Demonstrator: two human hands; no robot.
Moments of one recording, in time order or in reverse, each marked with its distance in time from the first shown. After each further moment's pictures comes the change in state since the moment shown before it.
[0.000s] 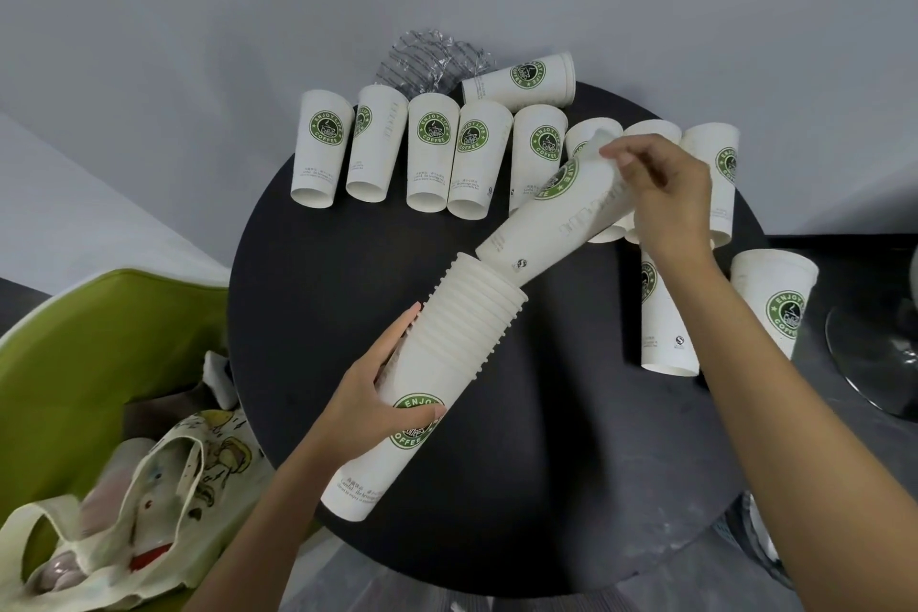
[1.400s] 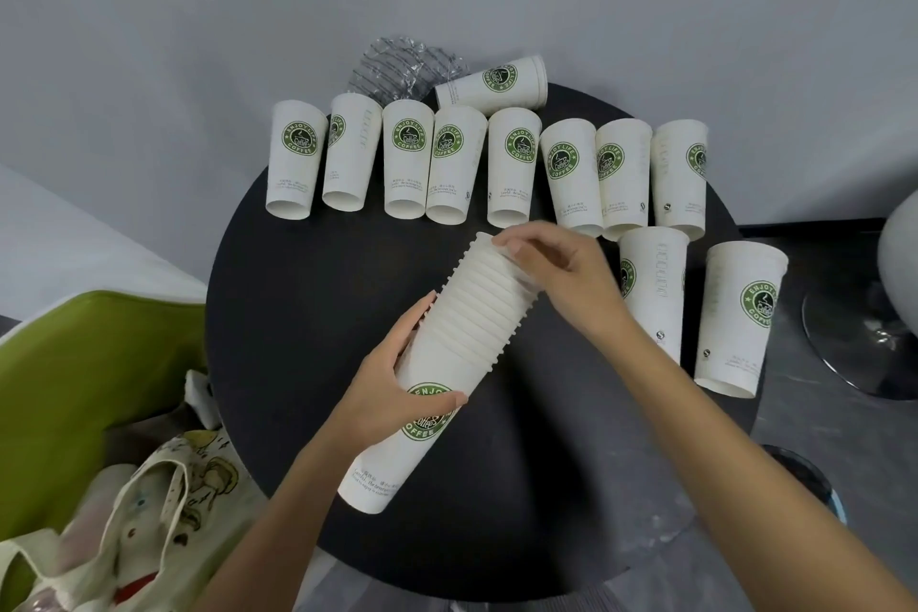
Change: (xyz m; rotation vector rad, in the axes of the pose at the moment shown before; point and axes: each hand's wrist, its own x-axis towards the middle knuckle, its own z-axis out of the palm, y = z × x) left_hand 0.021 0.032 0.019 -0.083 -0.050 -0.010; right_hand -0.063 -0.008 0.028 0.118 -0.361 0.127
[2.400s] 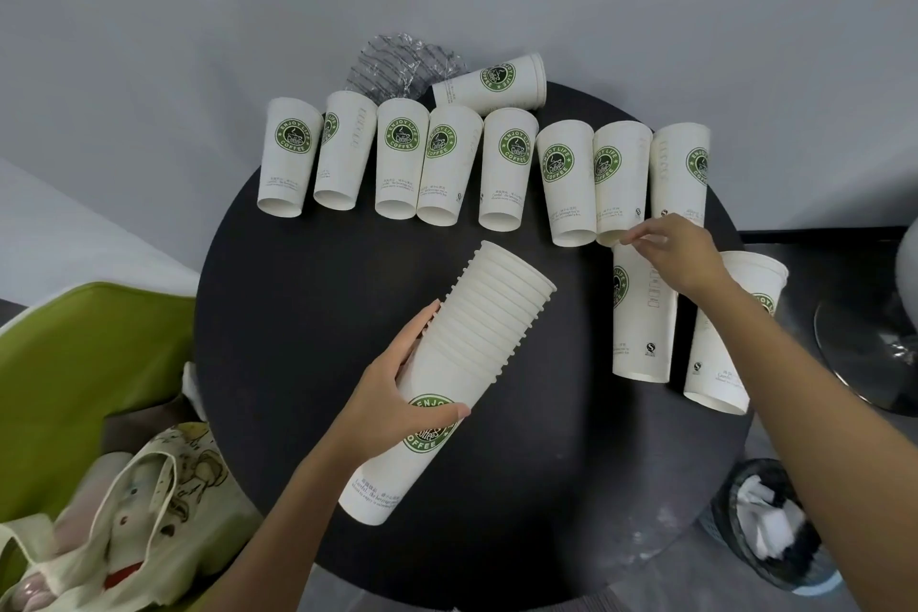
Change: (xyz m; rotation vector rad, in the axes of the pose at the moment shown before) left_hand 0.006 0.001 0.026 0.034 -0.002 -0.017; right_hand 0.043 0.084 -0.138 -0.752 0.051 0.354
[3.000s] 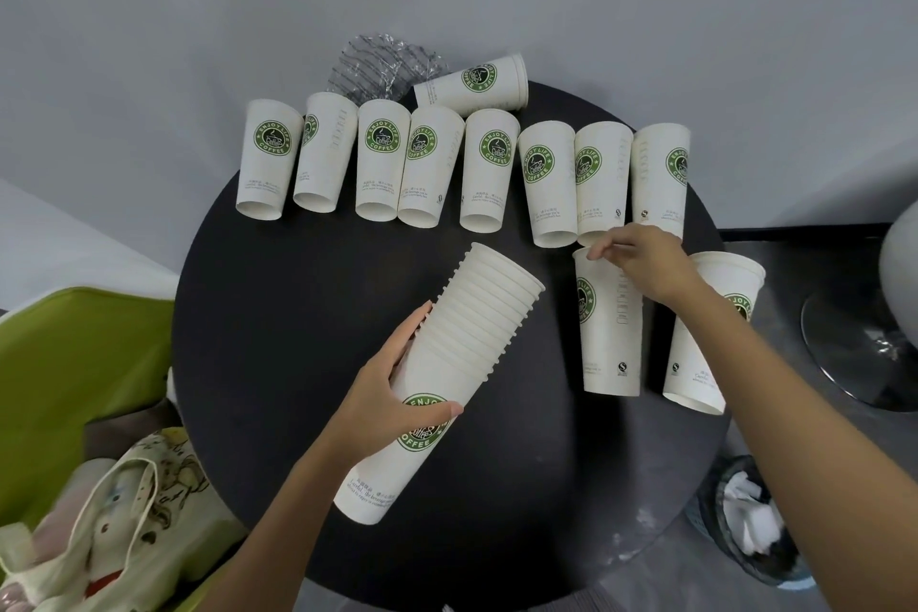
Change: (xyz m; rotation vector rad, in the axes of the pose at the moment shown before) left_hand 0.011 0.002 0.015 0.017 -0.001 -0.008; right_hand -0.010 -0.009 -0.004 0.104 -0.127 -0.045
